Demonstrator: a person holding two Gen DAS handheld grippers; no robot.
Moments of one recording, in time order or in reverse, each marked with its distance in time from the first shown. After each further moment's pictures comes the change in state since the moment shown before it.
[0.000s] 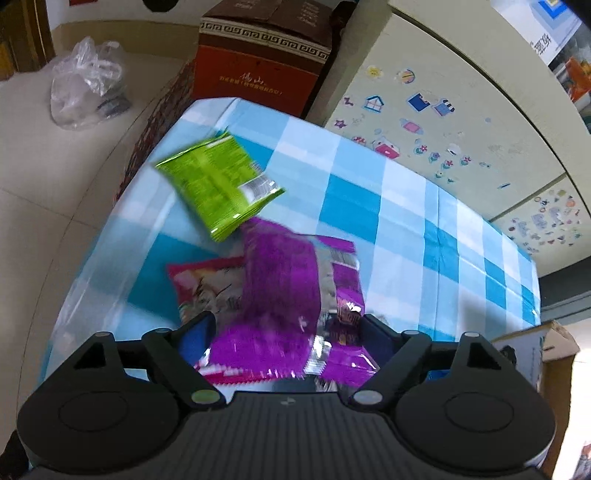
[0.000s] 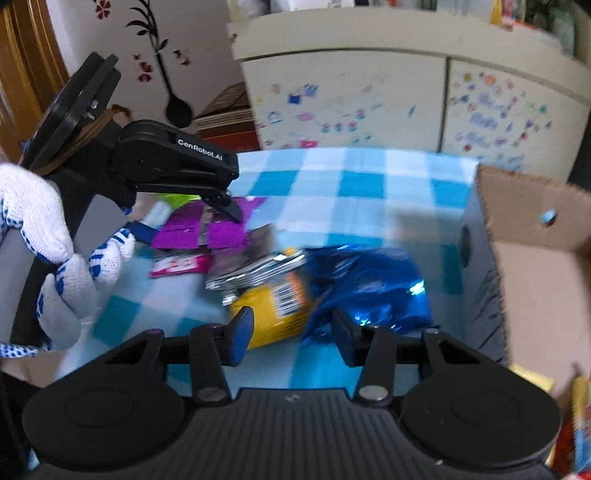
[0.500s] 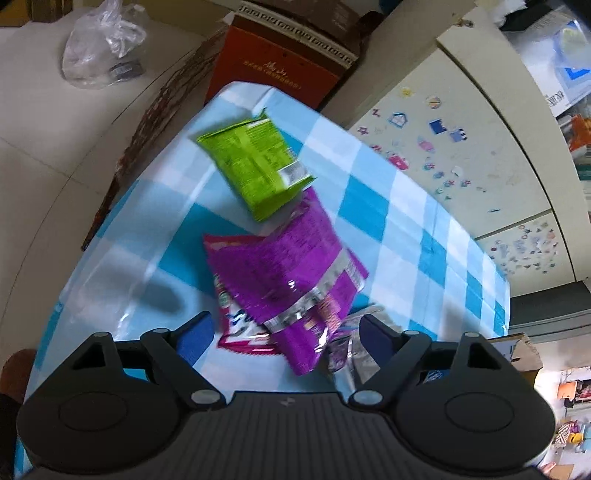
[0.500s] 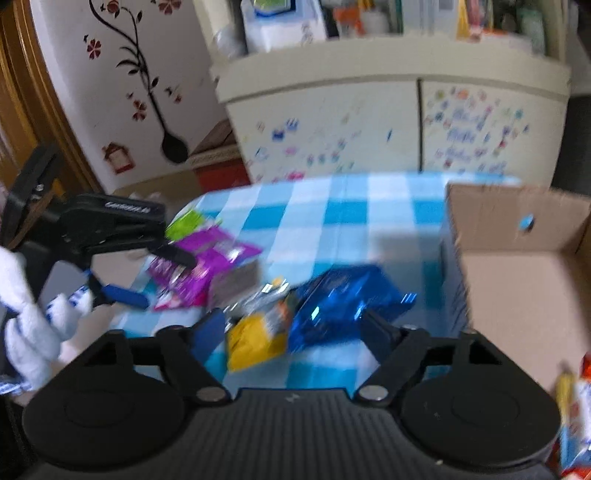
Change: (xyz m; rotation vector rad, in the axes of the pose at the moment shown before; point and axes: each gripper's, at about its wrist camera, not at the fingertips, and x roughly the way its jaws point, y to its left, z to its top) left arm -0.012 0.034 -0.004 -0.124 0.025 -0.107; right arm -0.021 -0.015 0.008 0.018 -0.156 -0.077
